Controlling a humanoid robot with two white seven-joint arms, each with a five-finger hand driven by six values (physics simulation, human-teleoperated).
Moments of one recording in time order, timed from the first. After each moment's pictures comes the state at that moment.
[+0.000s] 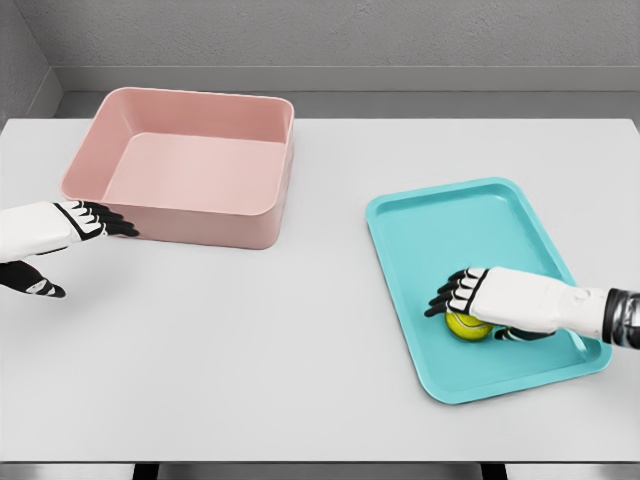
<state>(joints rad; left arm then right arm) -0.47 1.27 -0.72 -1.60 -0.10 -0.61 -0.28 -0.16 -0.96 0.43 -1.76 0.47 -0.61 0.45</state>
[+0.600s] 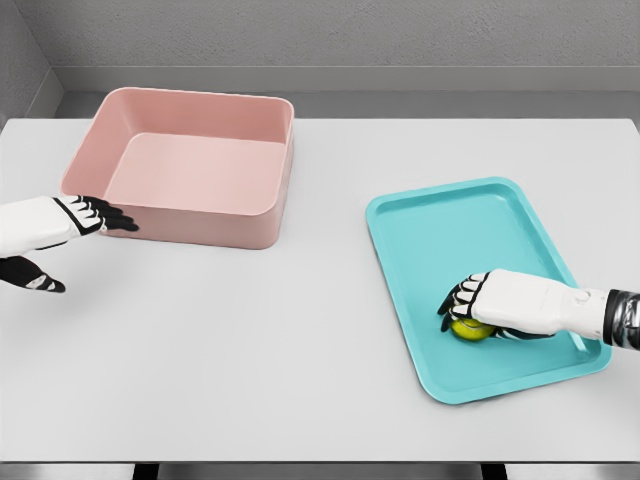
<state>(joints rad) -0.48 1.27 -0.72 -1.60 -0.10 -0.61 -0.28 -0.16 -0.96 0.43 -1.76 0.47 -0.61 0.46</state>
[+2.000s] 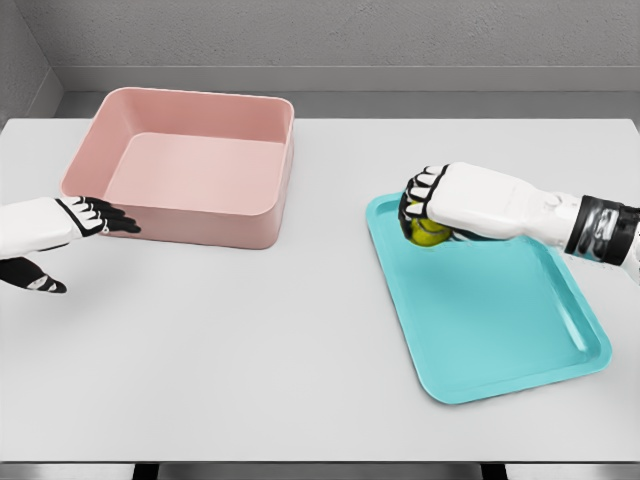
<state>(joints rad) -0.48 1.27 -0.72 -1.61 -0.11 -0.61 -0.28 -0.44 -0.74 0.40 -1.75 0.48 -0.61 0.48</state>
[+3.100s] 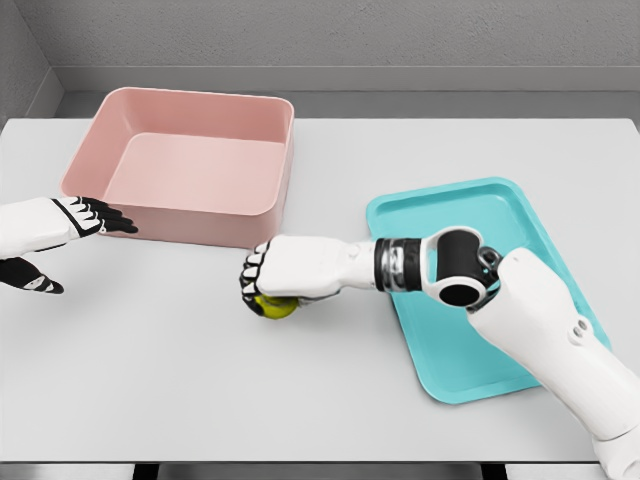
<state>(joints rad) -0.47 1.28 -0.72 -1.61 -0.11 -0.61 -0.28 -0.59 -0.33 0.76 -1.57 0.61 -0.62 0.57</state>
